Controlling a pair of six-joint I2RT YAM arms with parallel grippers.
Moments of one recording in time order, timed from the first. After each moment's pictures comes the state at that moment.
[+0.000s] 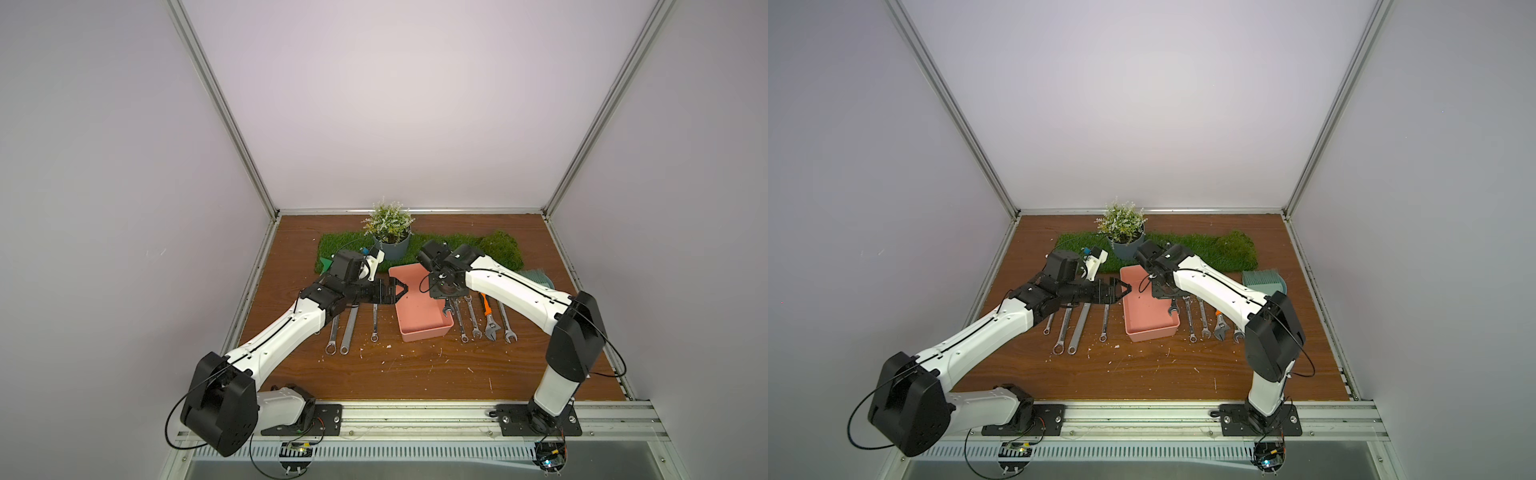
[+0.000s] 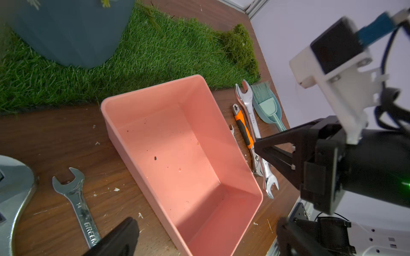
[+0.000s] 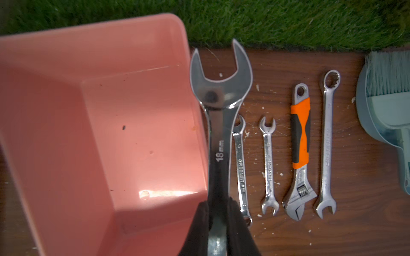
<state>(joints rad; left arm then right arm) -0.49 1.27 0.88 -0.26 0.47 -0.46 0.76 1.73 1.49 -1.11 0.36 0.71</state>
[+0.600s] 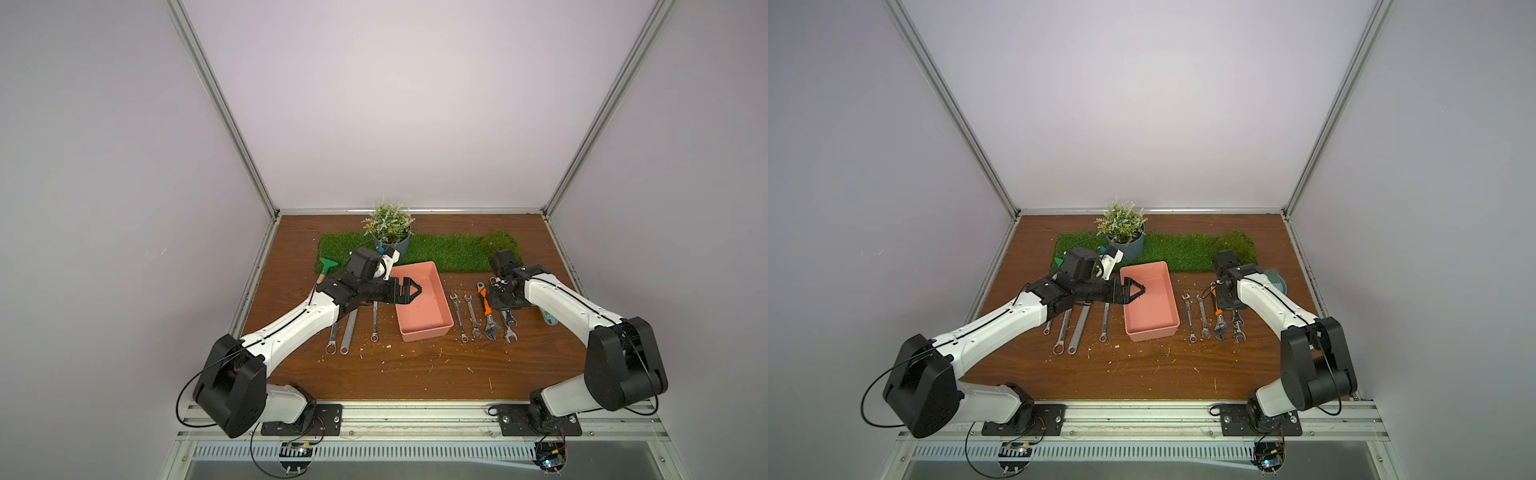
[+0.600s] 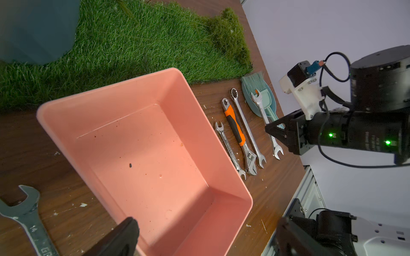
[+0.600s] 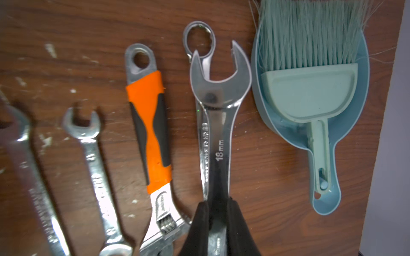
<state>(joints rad) -0.58 1.37 0.95 -0.25 0.43 -0.49 0.28 1.50 0.98 -0.81 0.35 0.21</state>
